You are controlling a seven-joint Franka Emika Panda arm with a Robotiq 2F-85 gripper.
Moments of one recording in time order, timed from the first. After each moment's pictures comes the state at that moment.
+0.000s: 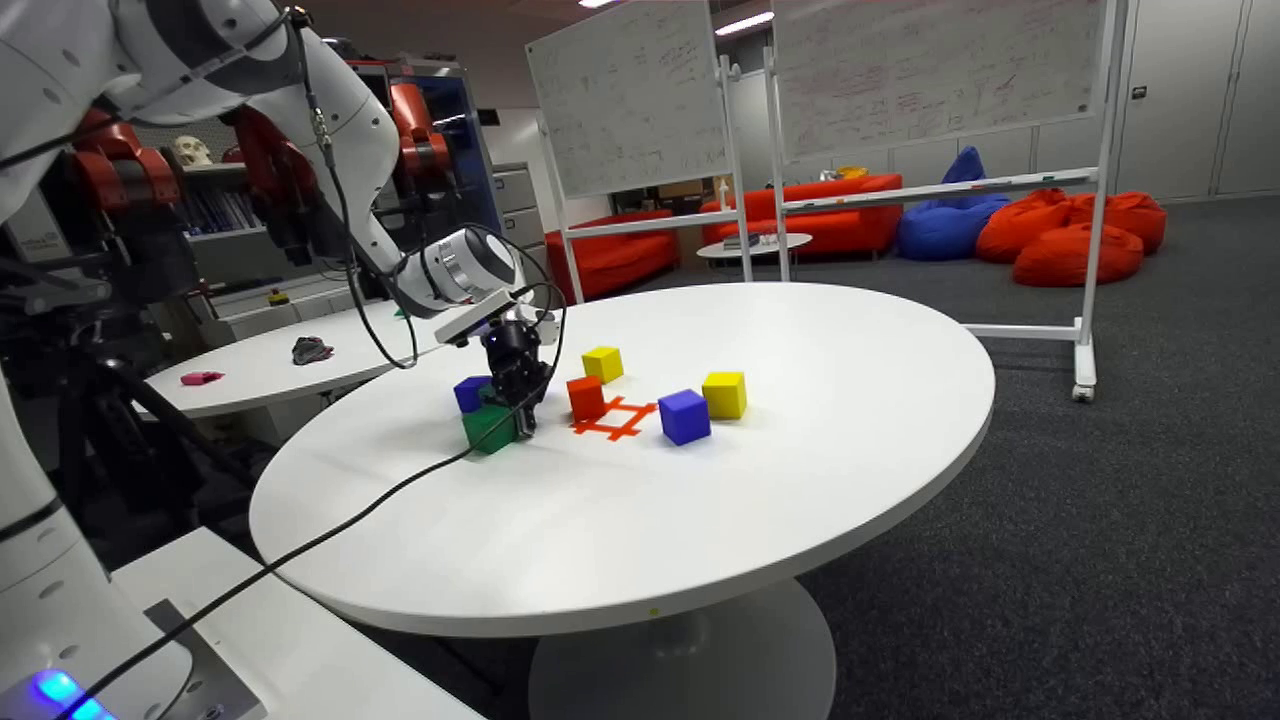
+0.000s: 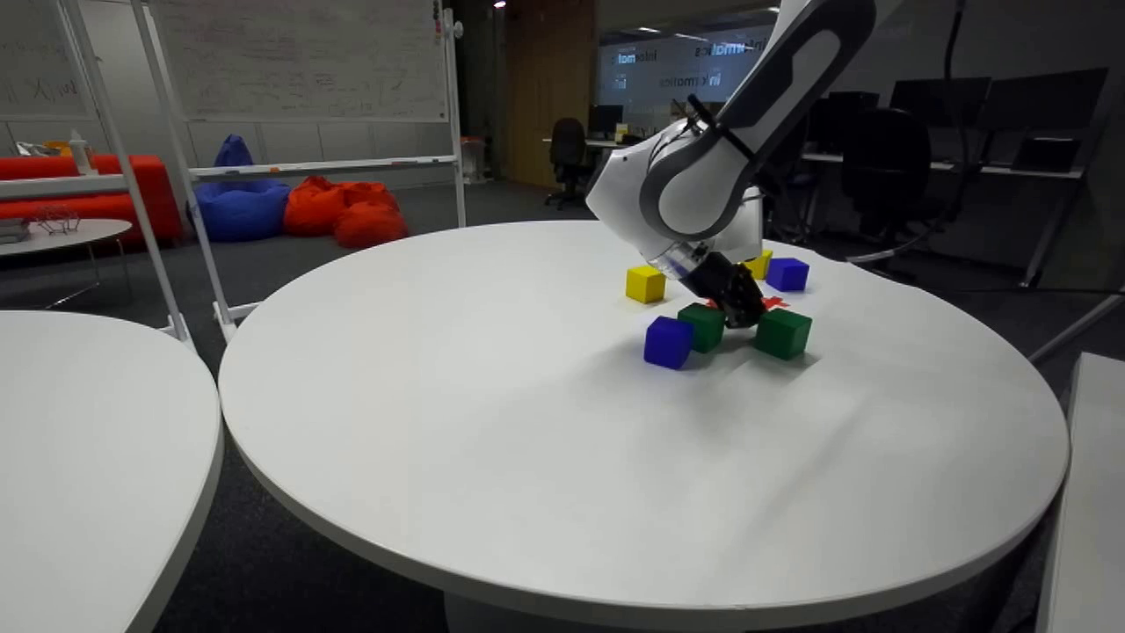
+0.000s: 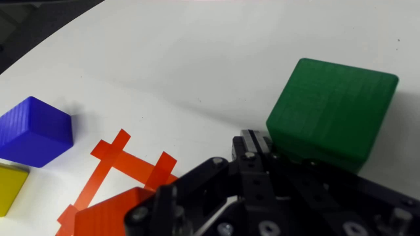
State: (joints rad) arm 0.27 0.77 -0.04 -1.73 -0.45 1.71 0.13
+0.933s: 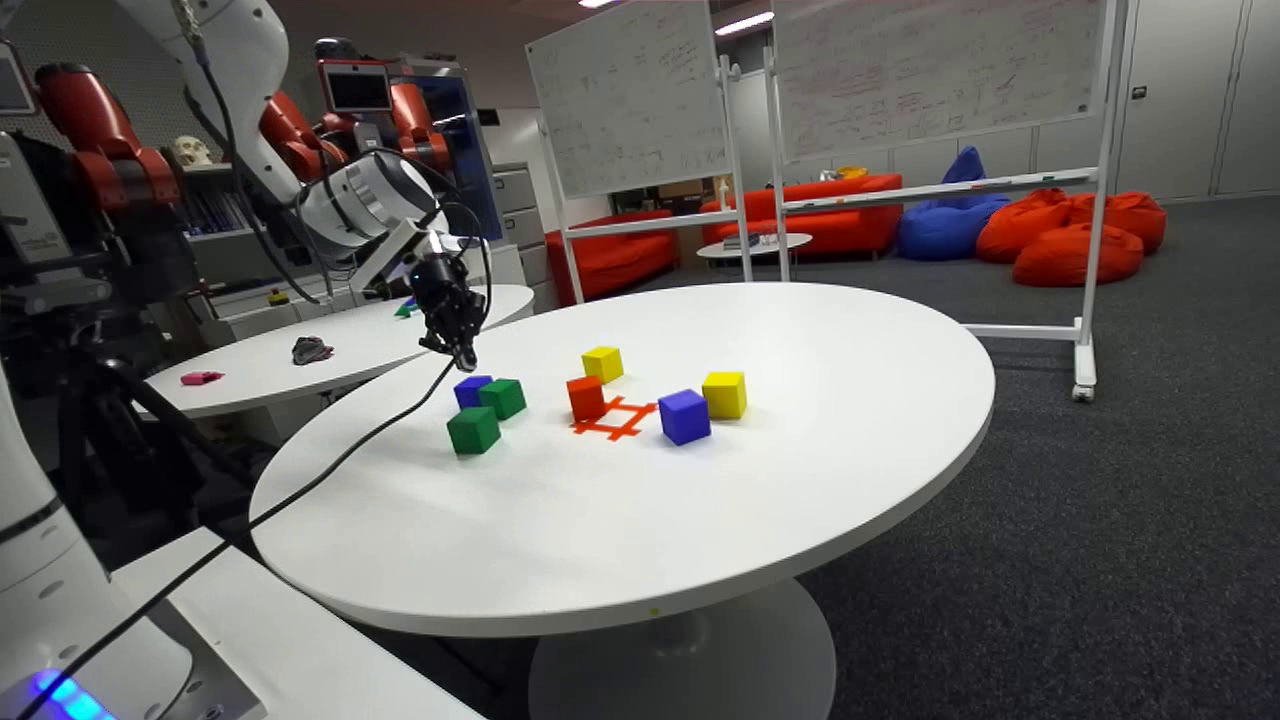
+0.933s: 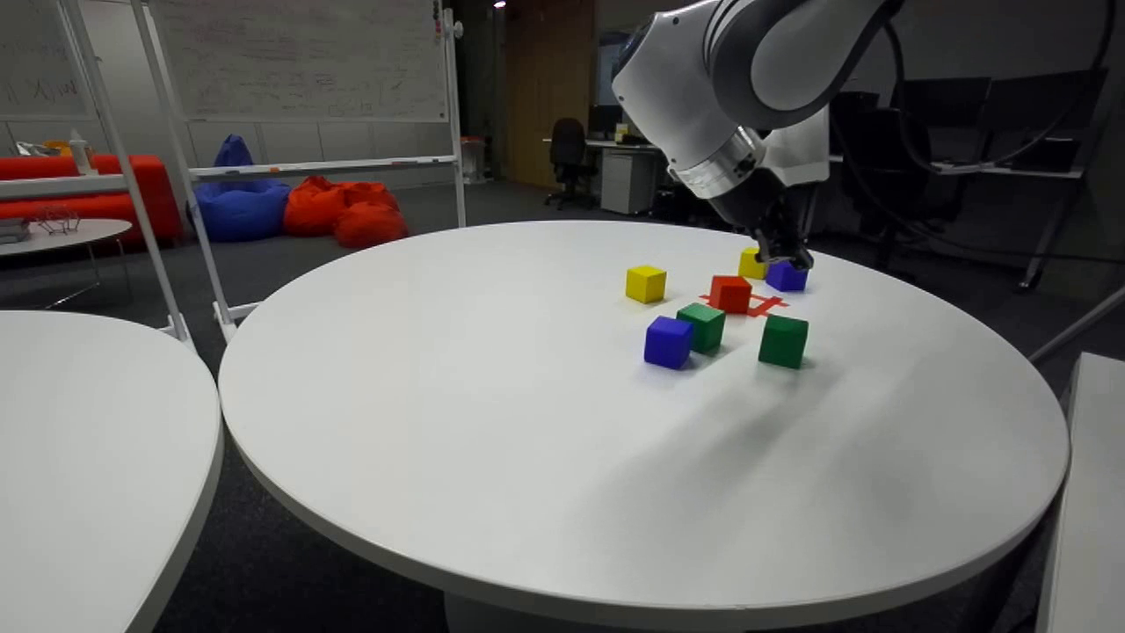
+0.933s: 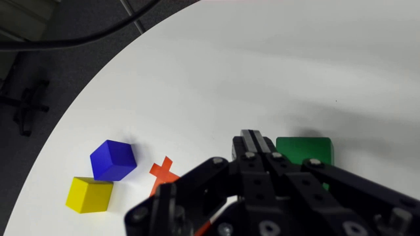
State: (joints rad) arm 0.32 0.37 0.03 -2.04 -0.51 1.72 0.34
